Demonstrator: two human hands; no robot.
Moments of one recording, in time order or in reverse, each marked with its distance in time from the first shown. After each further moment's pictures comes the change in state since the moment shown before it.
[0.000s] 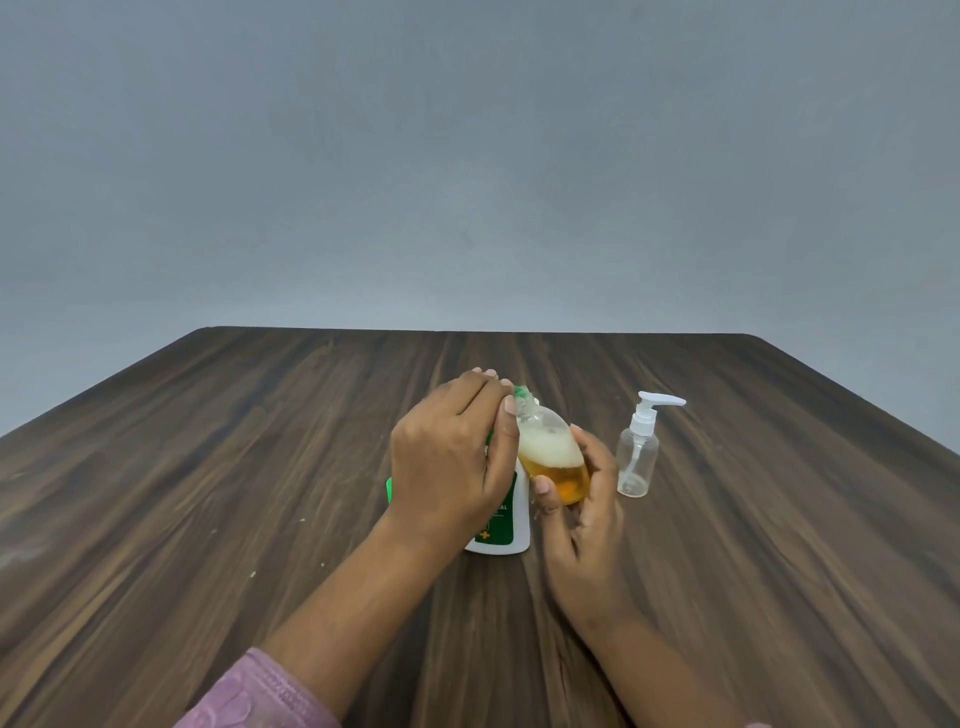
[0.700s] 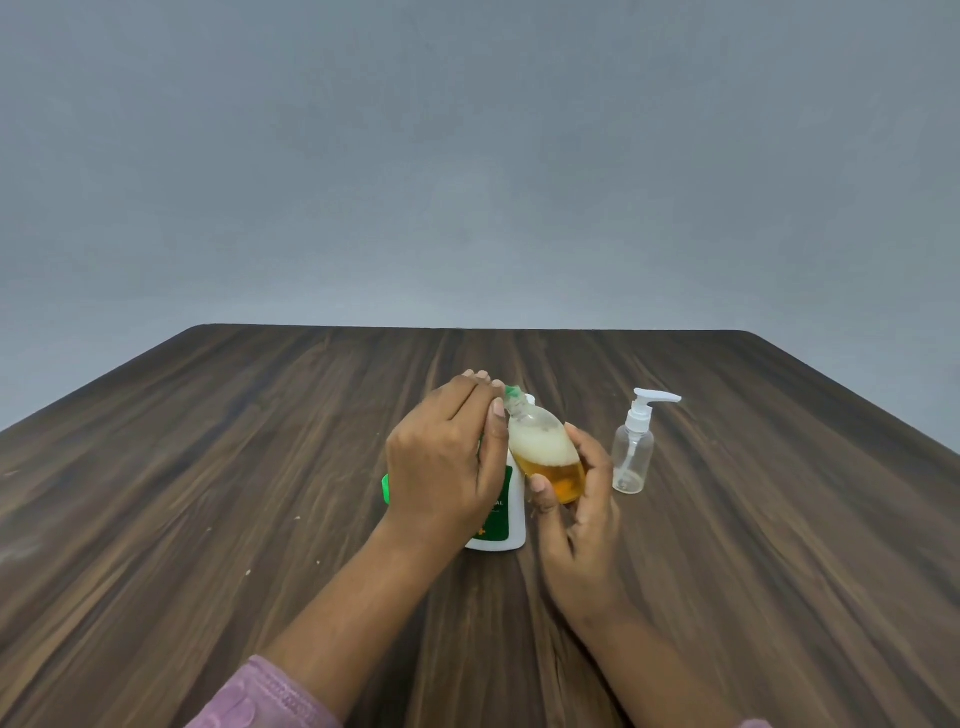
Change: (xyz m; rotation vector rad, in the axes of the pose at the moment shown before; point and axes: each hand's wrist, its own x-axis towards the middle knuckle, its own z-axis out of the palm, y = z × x) left_hand -0.007 -0.001 0.003 -0.012 0.000 -0.054; right_hand -0.001 -0.001 -0.001 -0.007 -0.022 -0.008
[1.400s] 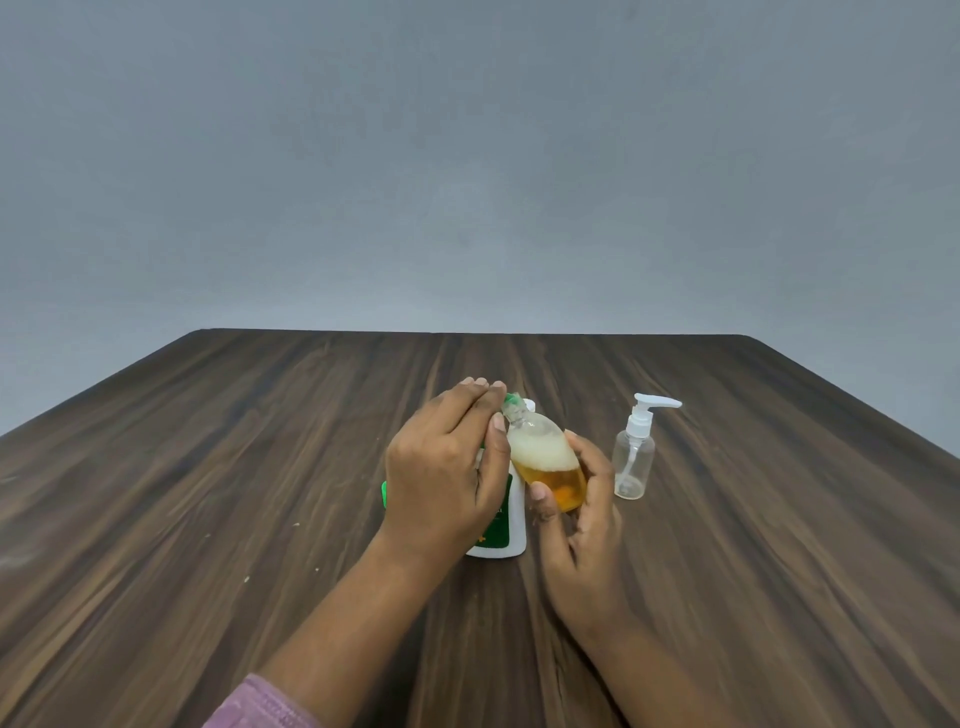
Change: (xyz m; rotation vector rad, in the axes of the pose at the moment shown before) left_hand -0.004 -0.001 0.001 -0.018 -0.024 0.007; right_hand -0.002 0.003 -0.002 -0.008 0.007 0.005
